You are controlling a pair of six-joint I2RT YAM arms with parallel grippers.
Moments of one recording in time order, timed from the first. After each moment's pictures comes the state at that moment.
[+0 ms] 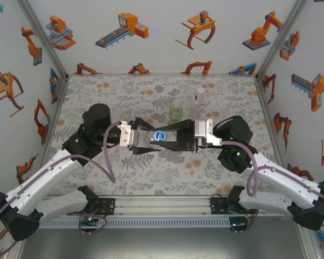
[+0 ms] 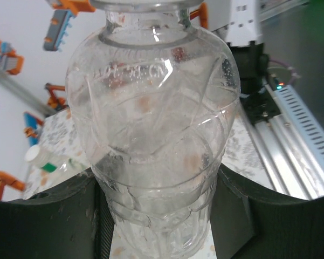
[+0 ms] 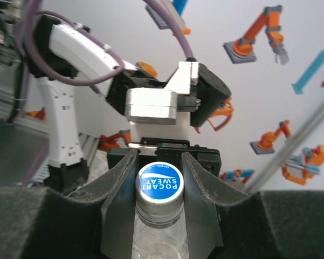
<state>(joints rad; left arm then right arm) -0.78 0.99 1.00 -0.15 0.90 0.57 1.00 0.97 0.99 0.41 -0.65 -0.20</state>
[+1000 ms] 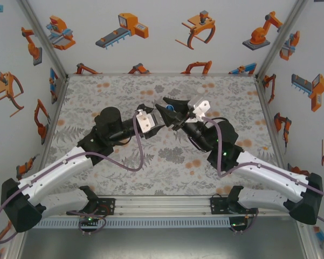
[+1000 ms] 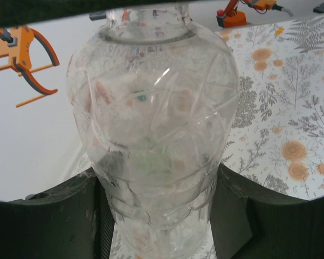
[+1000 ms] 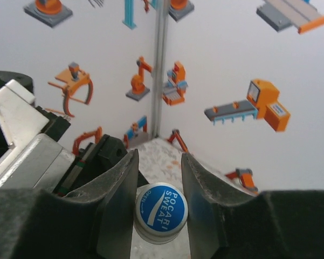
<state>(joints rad) -0.85 1.08 0.91 0.10 0.30 0.51 1.02 1.05 0.93 0.51 0.14 -0.13</state>
